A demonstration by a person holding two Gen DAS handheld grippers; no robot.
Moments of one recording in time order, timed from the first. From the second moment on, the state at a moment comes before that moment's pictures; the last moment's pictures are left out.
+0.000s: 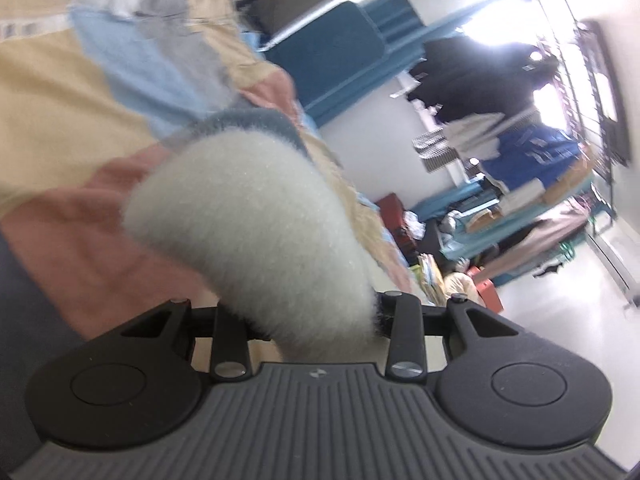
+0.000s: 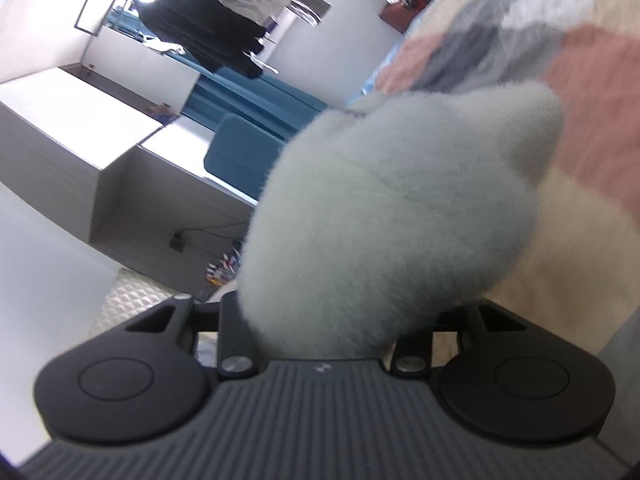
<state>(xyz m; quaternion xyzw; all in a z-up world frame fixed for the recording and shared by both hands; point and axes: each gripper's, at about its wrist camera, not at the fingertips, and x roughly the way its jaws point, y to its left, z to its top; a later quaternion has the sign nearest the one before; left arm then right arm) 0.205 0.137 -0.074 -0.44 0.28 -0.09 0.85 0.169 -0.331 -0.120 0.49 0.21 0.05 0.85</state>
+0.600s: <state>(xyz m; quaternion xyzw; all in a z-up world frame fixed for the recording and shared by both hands) 0.360 -0.076 -0.016 -0.42 0.28 -0.19 0.84 0.245 -0.525 -0.056 0.49 0.14 0.02 0.86</state>
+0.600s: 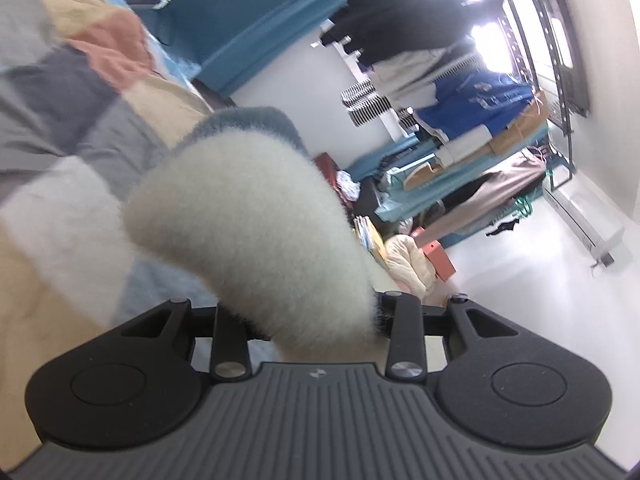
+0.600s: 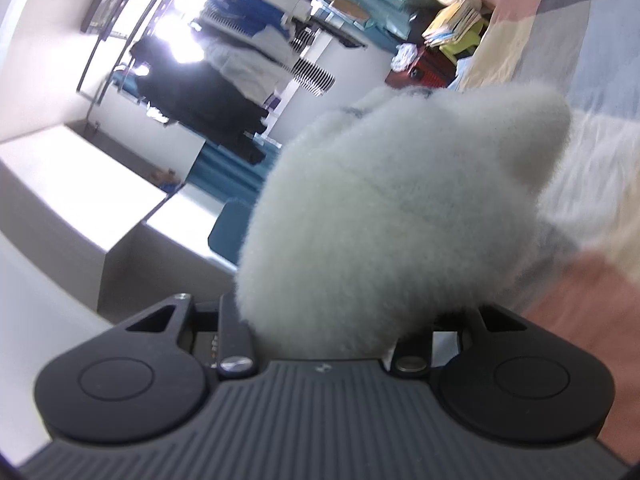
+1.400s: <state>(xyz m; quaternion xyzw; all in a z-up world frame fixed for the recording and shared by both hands) 0.449 -0.124 -0.182 -0.34 0.36 -0.21 0.84 0.289 -0.576 -0.226 0.53 0.19 0.00 0.83</state>
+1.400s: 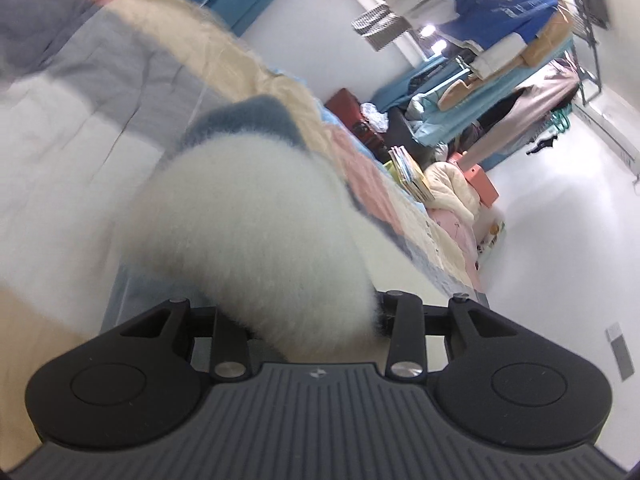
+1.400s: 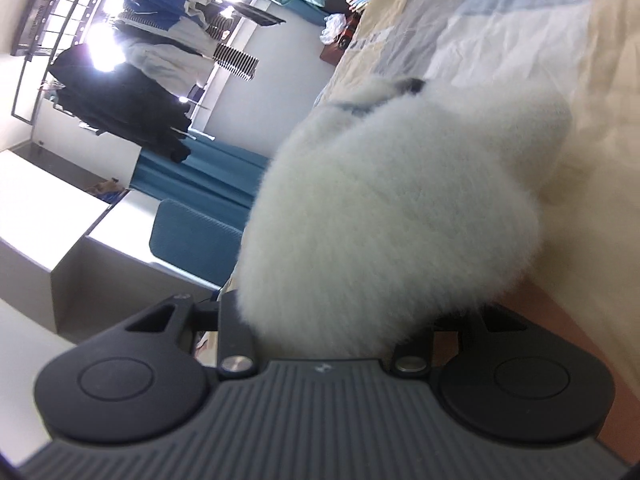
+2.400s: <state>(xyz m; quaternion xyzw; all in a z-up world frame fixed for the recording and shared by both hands) 0.371 -0.081 -0.154 -0.27 0.38 -0.18 0.87 0.194 -0.563 -0.199 0.48 0.21 -0.06 0.85</state>
